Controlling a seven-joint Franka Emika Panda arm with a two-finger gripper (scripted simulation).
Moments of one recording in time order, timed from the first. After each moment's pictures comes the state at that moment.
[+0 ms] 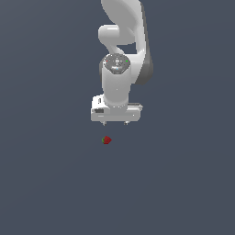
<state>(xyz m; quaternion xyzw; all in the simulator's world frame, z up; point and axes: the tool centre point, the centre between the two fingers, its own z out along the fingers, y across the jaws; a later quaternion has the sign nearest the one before) -0.014 -0.010 0.168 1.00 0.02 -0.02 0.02</state>
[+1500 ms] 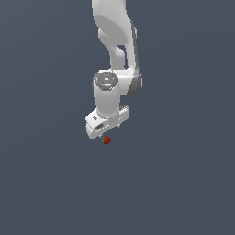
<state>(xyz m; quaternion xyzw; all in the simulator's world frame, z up) -0.006 -0.040 0.117 0.95 0.30 -0.01 0.01</state>
